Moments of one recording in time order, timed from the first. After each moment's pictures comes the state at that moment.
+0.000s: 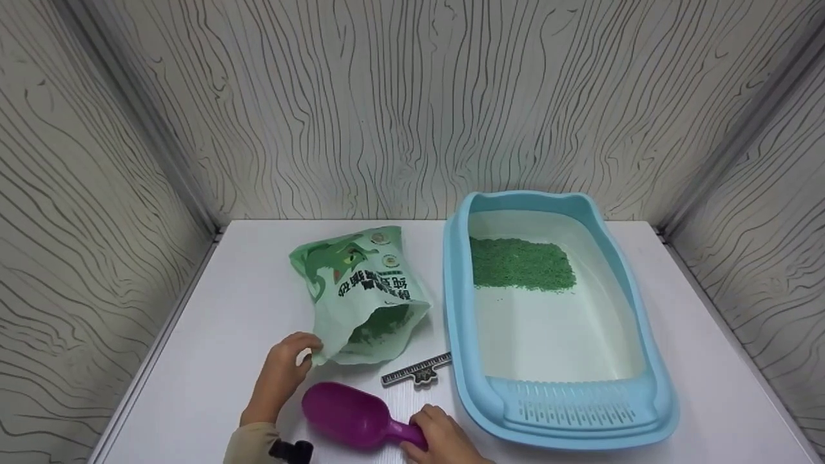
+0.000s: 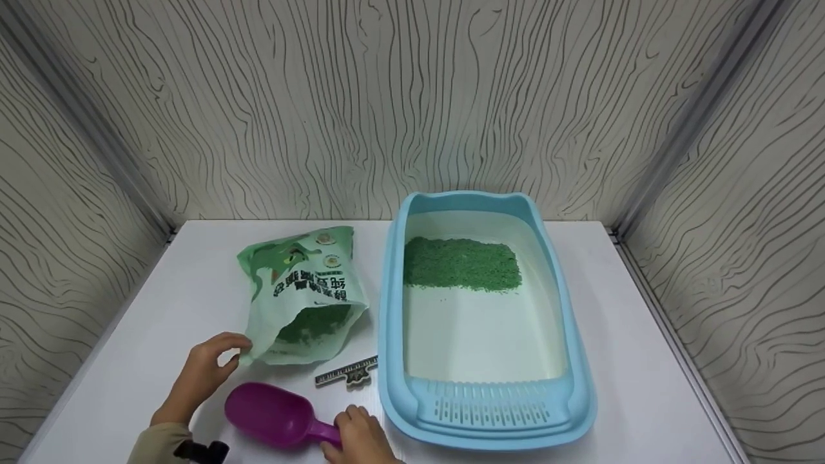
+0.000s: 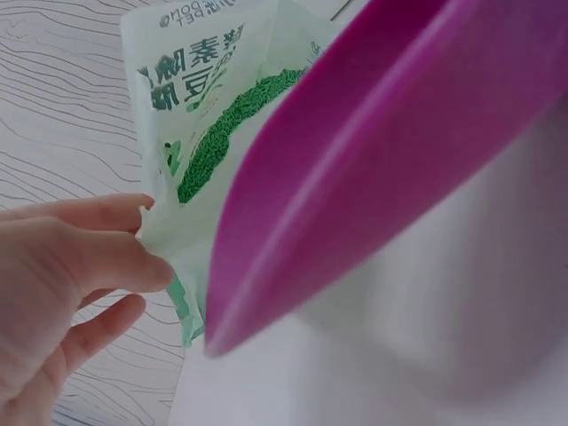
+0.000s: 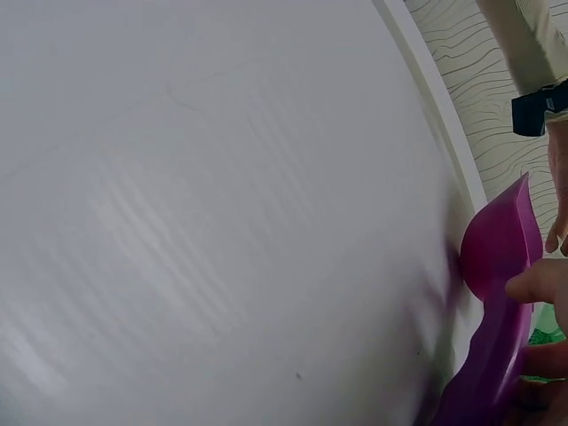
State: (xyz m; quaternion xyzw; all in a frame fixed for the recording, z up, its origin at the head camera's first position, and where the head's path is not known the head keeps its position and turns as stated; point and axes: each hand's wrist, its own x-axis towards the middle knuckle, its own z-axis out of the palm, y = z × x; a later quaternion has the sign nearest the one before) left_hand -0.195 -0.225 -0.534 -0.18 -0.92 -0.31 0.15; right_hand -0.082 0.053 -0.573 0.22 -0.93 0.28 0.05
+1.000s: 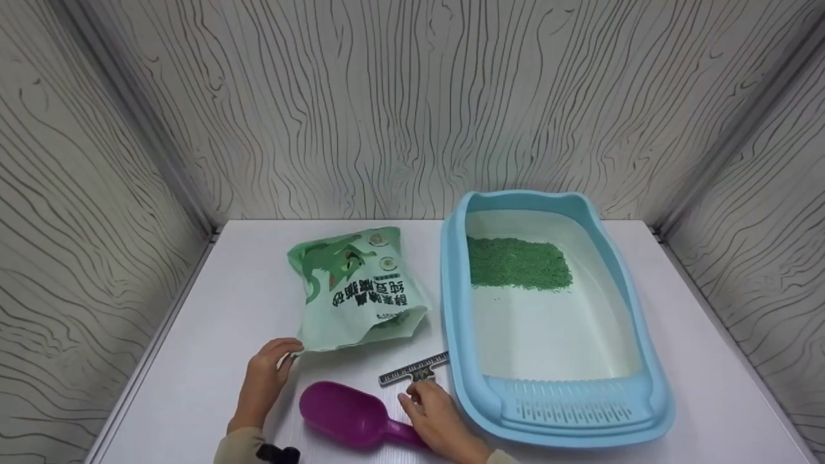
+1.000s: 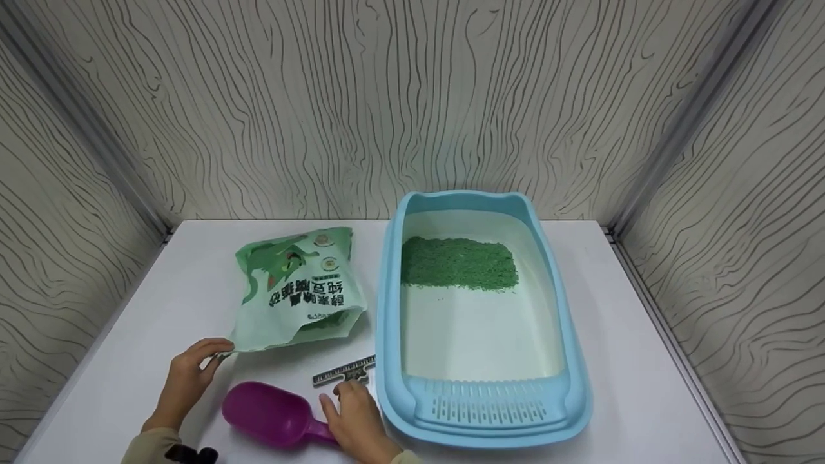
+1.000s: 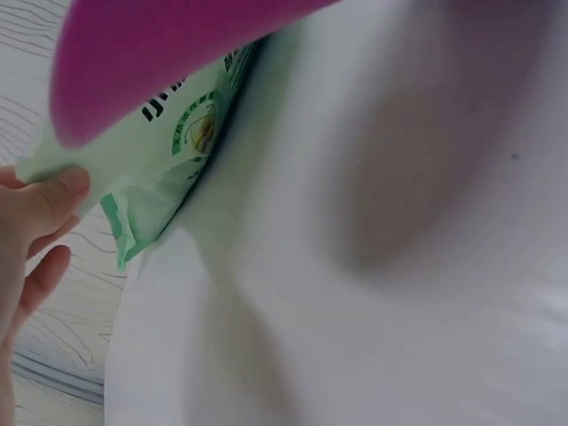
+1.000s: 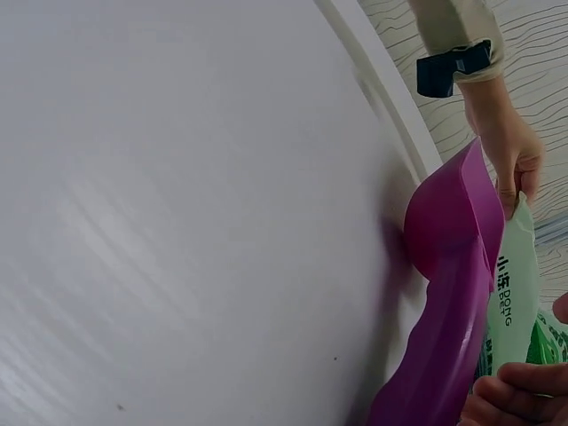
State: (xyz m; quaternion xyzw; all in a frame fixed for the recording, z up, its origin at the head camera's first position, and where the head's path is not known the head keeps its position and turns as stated) left_hand -0.207 -0.253 -0.578 -0.23 -0.86 -0.32 0.33; right_hand -0.106 0.040 -0.556 0.09 -0.91 0.41 0.04
